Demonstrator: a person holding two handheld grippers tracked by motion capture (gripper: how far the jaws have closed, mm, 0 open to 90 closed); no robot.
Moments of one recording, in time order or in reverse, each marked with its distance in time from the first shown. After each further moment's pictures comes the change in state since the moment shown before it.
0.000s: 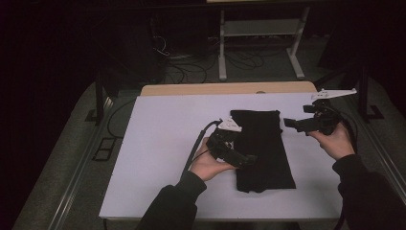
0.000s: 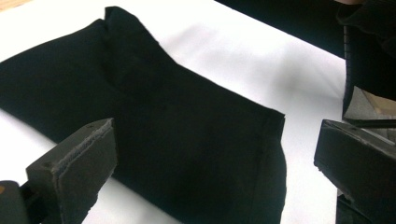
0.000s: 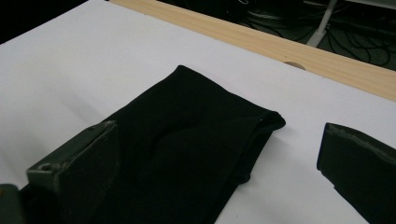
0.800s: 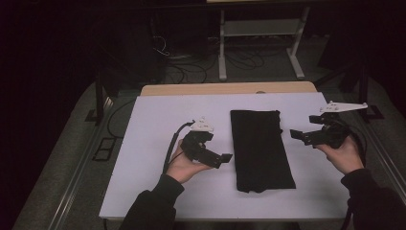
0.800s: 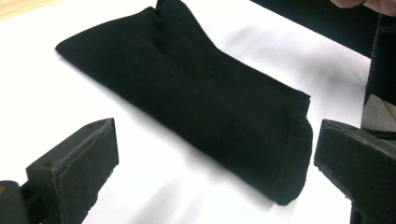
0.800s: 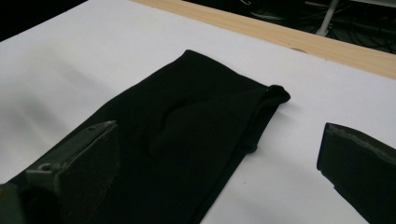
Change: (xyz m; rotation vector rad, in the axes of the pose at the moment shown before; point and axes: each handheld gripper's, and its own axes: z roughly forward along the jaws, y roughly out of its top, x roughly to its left) left arm 0.026 -0.033 -0.047 -0.028 0.076 -0.061; right arm 0.005 -0.032 -0.019 -0.014 0.012 0.005
